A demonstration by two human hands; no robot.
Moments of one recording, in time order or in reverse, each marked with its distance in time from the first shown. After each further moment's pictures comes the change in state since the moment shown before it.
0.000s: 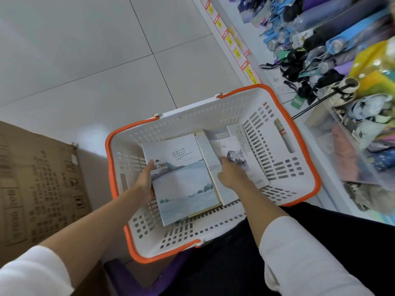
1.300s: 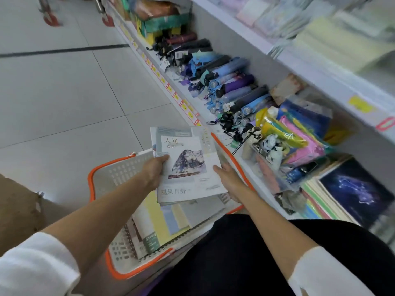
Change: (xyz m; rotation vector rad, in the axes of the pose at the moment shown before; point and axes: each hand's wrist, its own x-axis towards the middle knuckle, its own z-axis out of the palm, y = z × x) left_hand -0.129 0.073 0.098 0.094 -0.360 0.347; right_hand -0.161 0.004 -0.129 1.081 0.280 -0.016
